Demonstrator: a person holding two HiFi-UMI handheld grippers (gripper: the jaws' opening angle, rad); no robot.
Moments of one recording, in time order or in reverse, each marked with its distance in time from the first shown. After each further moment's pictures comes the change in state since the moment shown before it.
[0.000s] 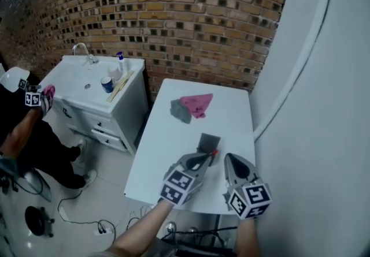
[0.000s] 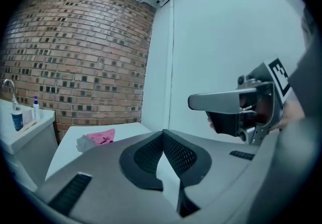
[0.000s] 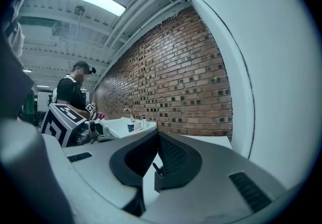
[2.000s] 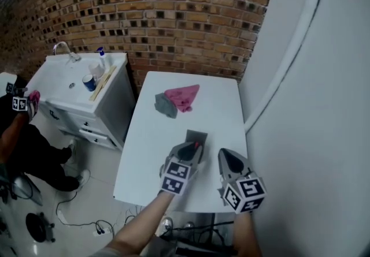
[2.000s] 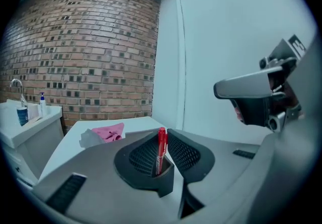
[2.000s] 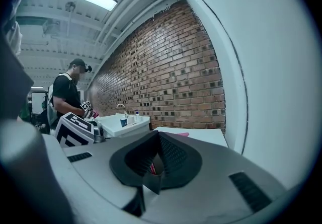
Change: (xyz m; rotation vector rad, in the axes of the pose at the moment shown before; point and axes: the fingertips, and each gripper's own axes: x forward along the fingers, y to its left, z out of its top) left arm 0.068 0.037 -0.037 -0.010 0.052 0.133; right arm 0.016 -0.049 -0.028 0.038 0.057 -0.046
